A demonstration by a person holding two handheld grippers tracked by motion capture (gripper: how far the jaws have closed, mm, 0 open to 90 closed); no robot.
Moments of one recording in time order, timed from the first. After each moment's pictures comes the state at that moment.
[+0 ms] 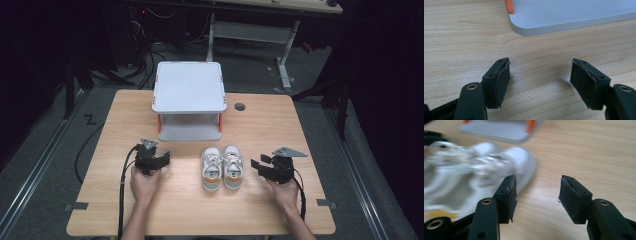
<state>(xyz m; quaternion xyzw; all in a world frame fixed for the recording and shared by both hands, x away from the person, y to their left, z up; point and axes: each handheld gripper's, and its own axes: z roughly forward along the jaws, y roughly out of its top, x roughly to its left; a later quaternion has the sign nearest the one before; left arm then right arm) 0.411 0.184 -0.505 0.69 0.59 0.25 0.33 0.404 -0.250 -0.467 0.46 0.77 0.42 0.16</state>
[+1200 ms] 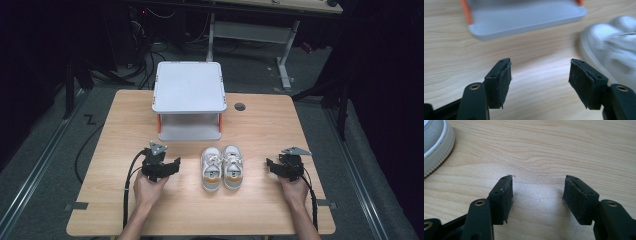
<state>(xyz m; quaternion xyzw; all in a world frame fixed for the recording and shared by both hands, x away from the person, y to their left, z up) 0.365 0.141 -0.457 0.72 0.55 0.21 0.37 0.431 -0.289 -0.501 0.50 0.77 0.33 0.22</state>
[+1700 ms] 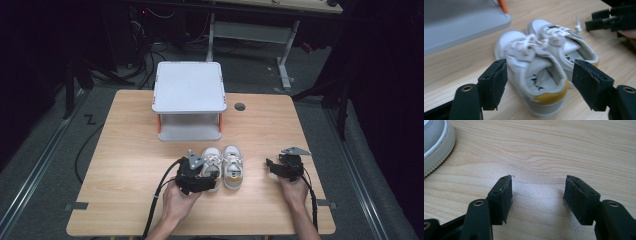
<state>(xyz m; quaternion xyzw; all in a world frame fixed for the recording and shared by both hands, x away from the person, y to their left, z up) 0.335 0.039 -0.432 0.77 0.47 0.18 0.39 0.431 -0.289 -0.501 0.50 0.77 0.33 0.22</state>
